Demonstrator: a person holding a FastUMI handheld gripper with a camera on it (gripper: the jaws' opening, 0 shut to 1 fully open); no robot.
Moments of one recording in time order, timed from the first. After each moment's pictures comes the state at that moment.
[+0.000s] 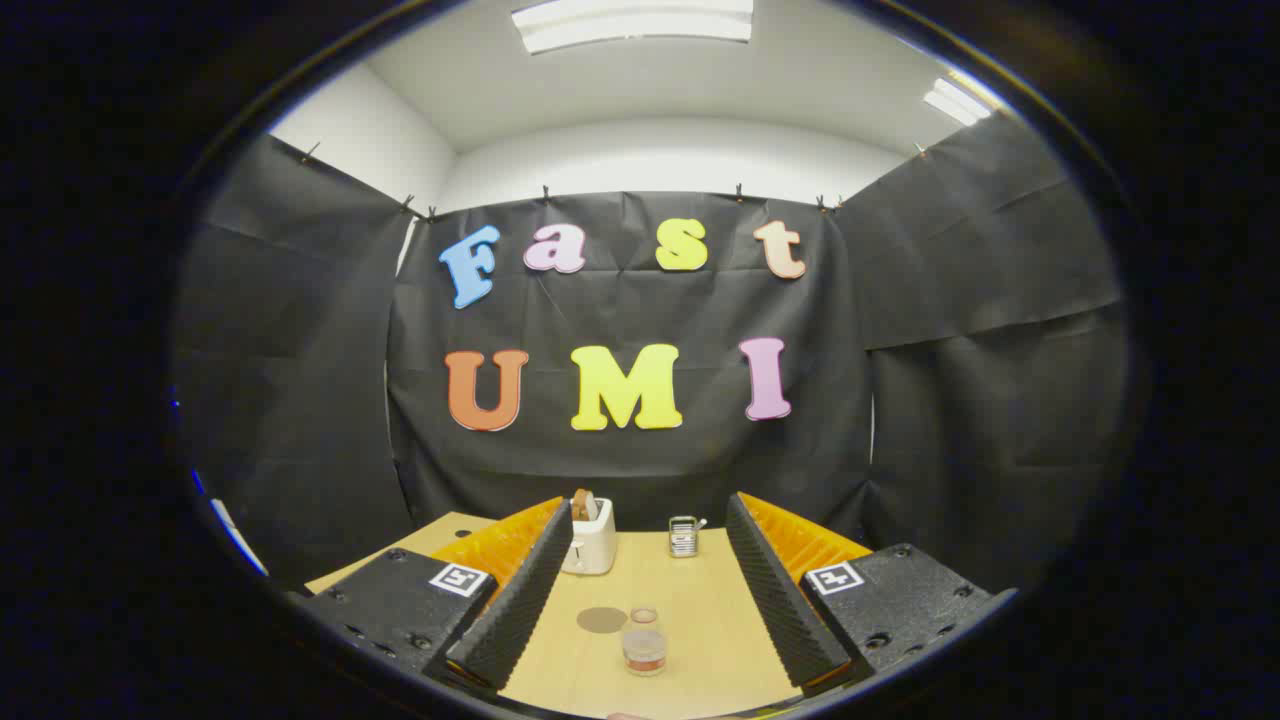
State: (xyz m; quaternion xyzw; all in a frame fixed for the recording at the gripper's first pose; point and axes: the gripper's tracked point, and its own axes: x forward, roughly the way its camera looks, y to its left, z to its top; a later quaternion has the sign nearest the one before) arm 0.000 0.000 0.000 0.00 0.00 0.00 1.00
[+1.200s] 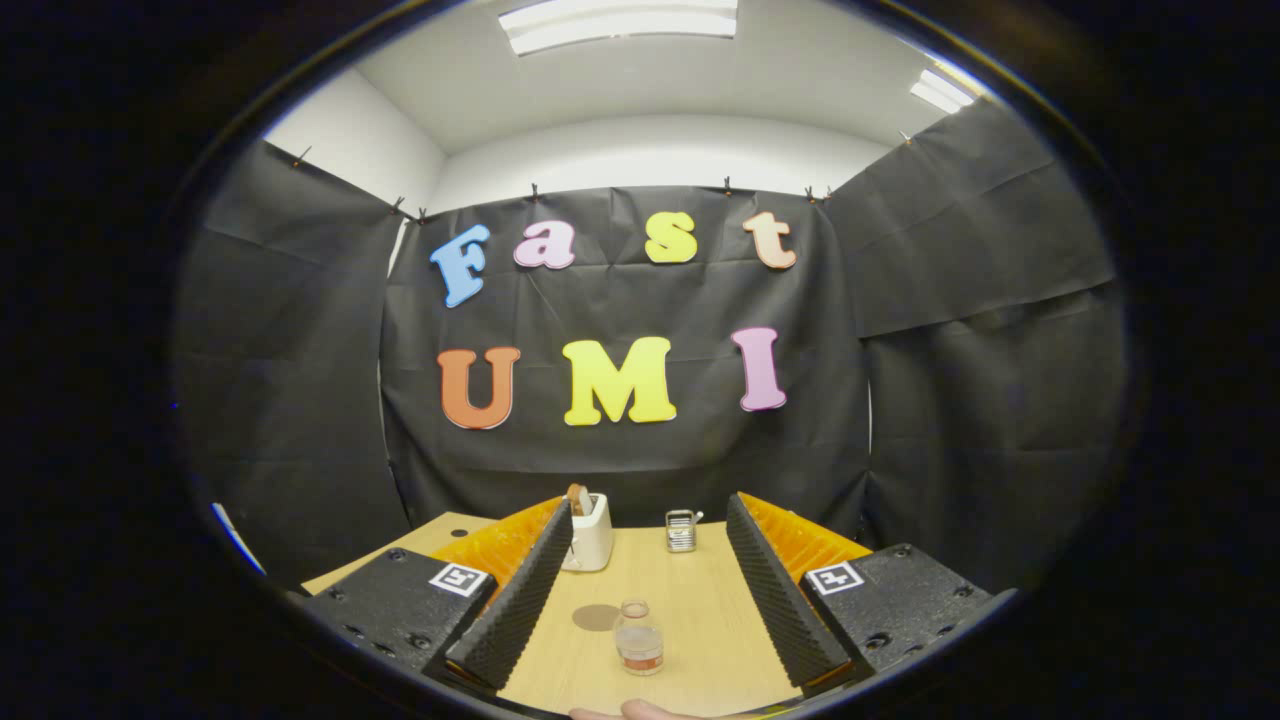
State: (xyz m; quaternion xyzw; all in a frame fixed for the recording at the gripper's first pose) arm 0.013 -0.019 -0.034 0.02 0.01 0.00 1.00
